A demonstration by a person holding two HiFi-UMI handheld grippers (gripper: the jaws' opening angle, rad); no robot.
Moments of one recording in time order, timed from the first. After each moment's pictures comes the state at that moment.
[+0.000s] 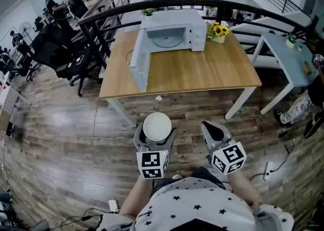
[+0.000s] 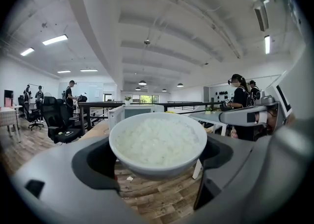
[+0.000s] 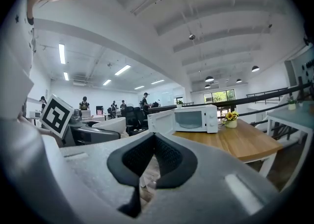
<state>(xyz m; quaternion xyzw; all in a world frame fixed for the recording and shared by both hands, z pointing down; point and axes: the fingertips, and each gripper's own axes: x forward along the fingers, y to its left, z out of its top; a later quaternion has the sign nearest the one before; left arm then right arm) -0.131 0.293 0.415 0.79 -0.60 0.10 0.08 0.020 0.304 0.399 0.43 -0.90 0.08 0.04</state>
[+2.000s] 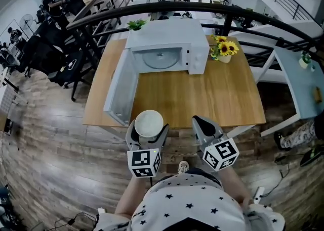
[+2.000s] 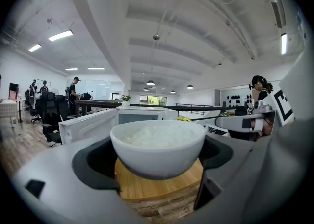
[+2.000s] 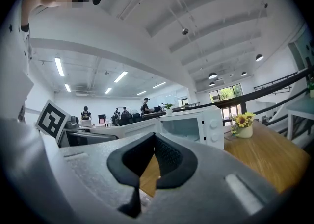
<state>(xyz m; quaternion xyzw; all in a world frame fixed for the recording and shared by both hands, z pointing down) -0.090 0.021 0.404 0.76 -0.63 0.07 0.10 0.058 0.011 0.390 0.39 -0.92 0.10 0.00</state>
